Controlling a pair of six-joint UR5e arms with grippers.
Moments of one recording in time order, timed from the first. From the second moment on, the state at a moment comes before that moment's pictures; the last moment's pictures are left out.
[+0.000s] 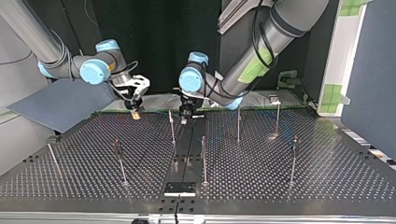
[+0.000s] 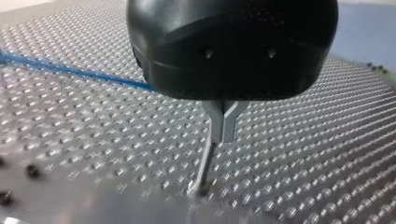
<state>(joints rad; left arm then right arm) -0.51 -2.28 -1.43 -2.69 -1.81 -1.81 1.92 -1.05 1.65 -0.38 1.34 1.77</state>
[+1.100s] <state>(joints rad) -0.44 -2.28 -1.41 -2.75 -1.74 -1.81 1.87 -0.99 1.56 -0.40 1.29 1.78</state>
